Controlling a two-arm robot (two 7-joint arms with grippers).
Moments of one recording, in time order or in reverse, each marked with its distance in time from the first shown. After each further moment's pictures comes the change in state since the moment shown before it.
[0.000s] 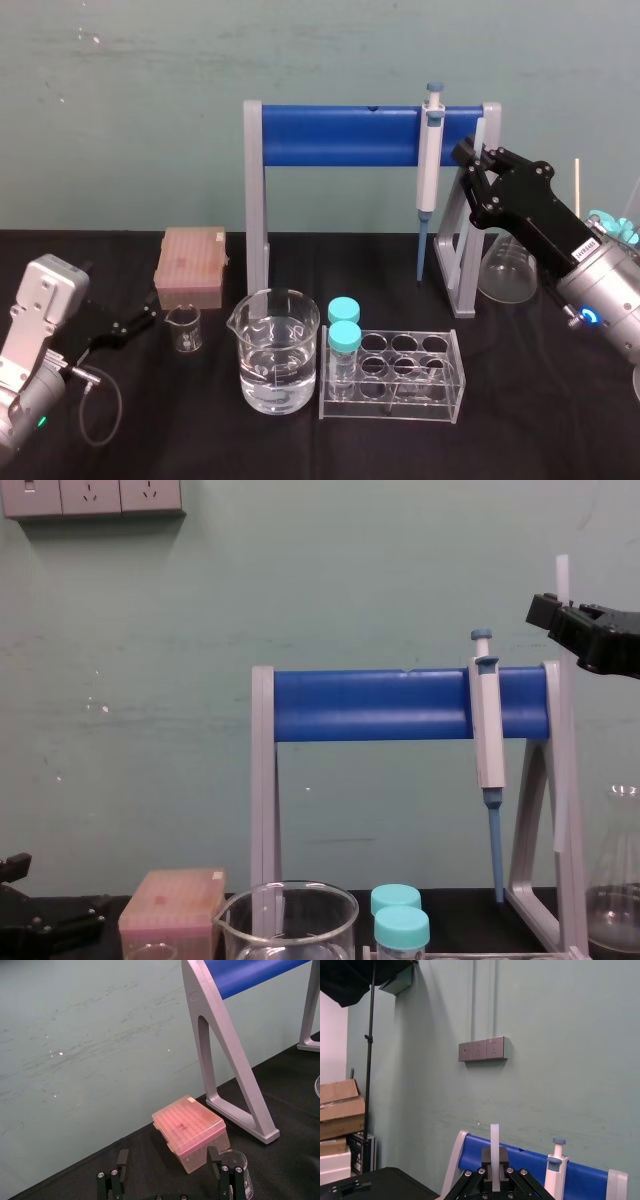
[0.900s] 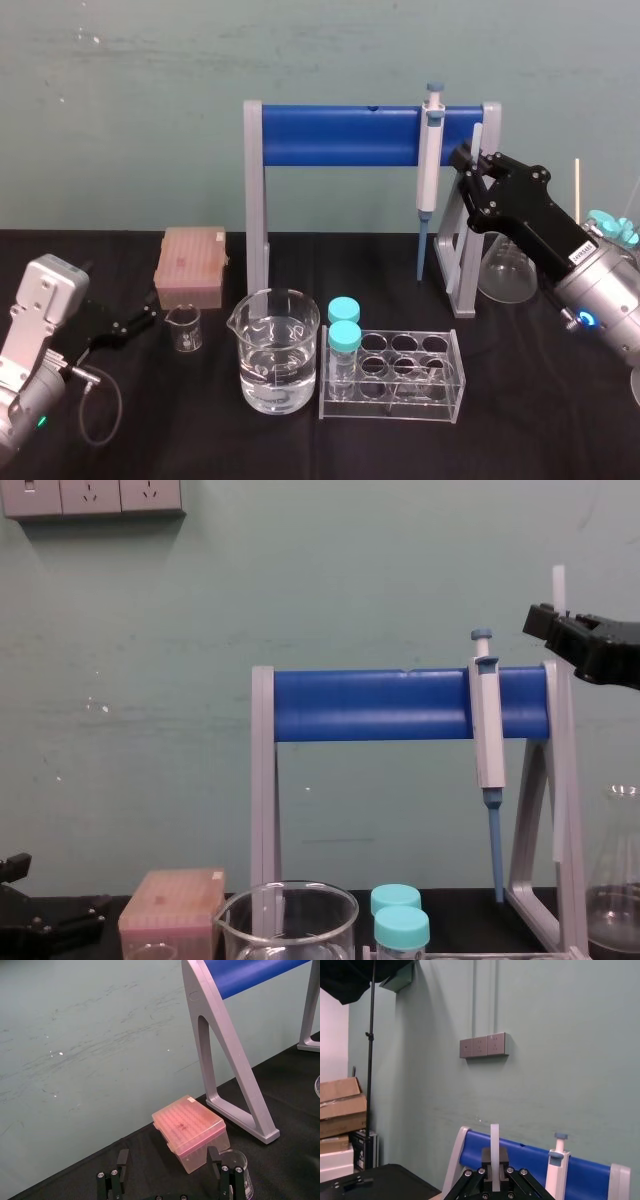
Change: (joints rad) left arm 0.000 0.000 0.000 0.000 0.000 0.000 0.000; right arm 0.004 0.000 -0.006 0.015 0.003 0.001 0.007
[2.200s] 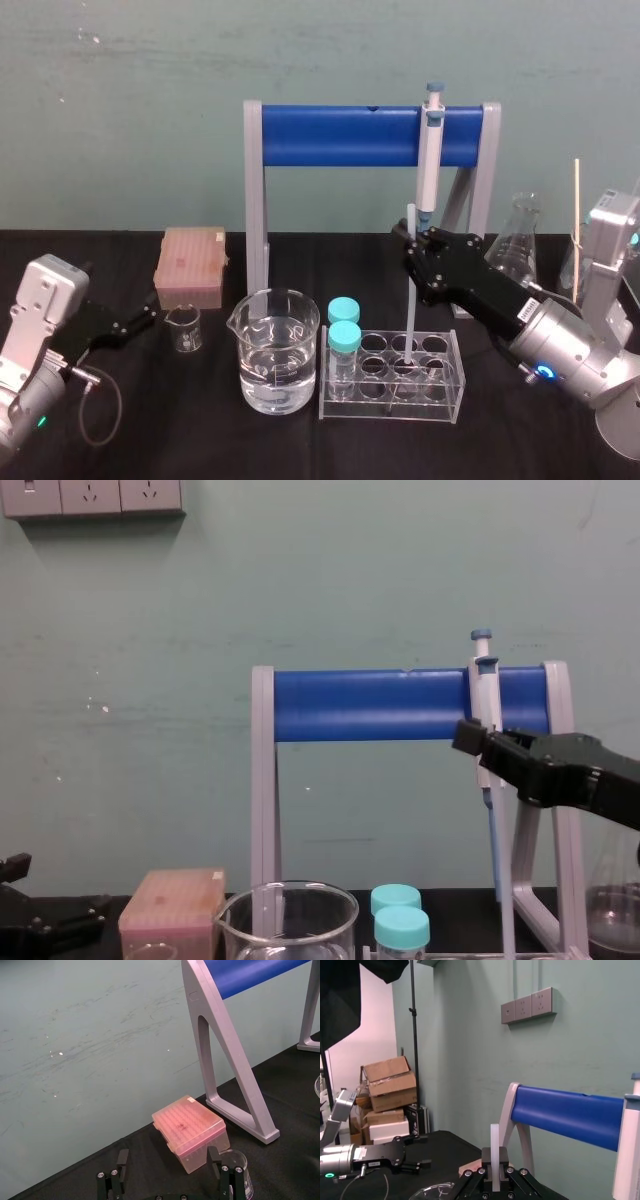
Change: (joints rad) left arm 0.000 0.000 0.000 0.000 0.000 0.000 0.000; right arm 0.019 0.014 -0.129 0.119 0.063 -0.007 0.143
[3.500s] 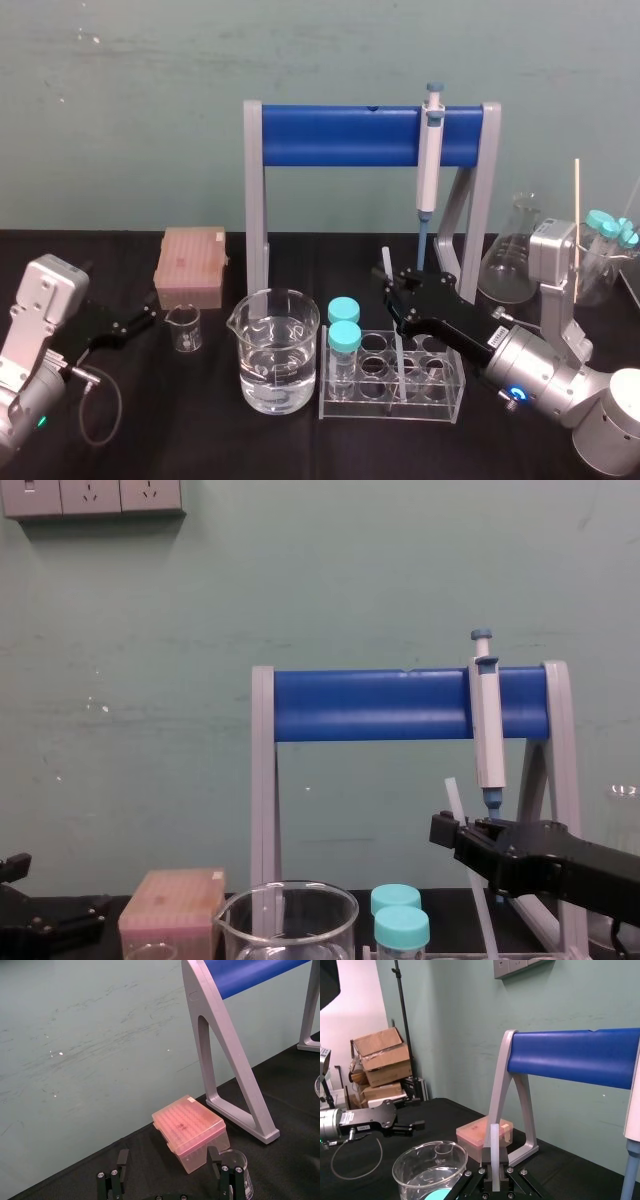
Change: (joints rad) left arm 0.000 0.000 0.000 0.000 0.000 0.000 0.000; right arm 0.041 -0.041 -0.056 0.140 -0.052 0.043 -0.018
